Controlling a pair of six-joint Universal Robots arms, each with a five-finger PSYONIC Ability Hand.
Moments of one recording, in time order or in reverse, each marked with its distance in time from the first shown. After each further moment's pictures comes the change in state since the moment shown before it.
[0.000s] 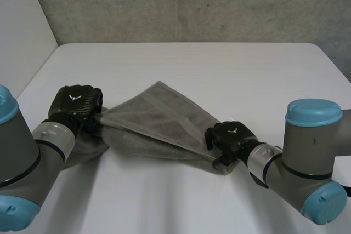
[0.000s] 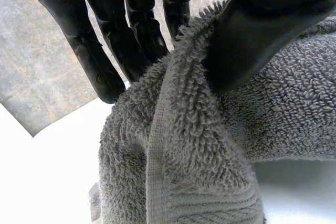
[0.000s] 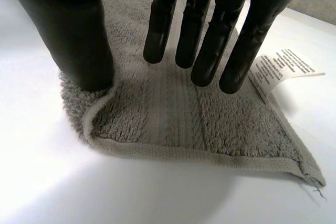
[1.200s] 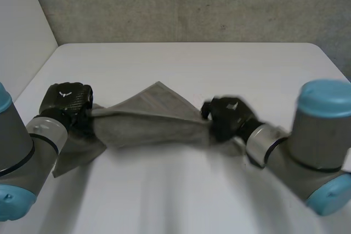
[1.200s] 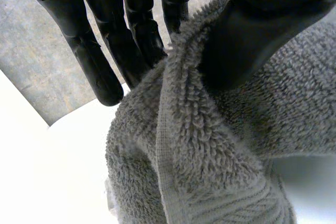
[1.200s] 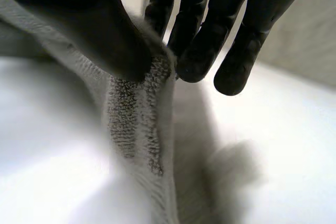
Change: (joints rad) left arm 0.053 -0.017 0.015 0.002 -0.001 -0.003; right arm 0.025 -0.140 -0.038 -0.030 0.010 0.148; left_hand -0.079 -0.083 -0.072 -0.116 -0.065; right_hand 0.562 0.530 0.574 0.575 0.582
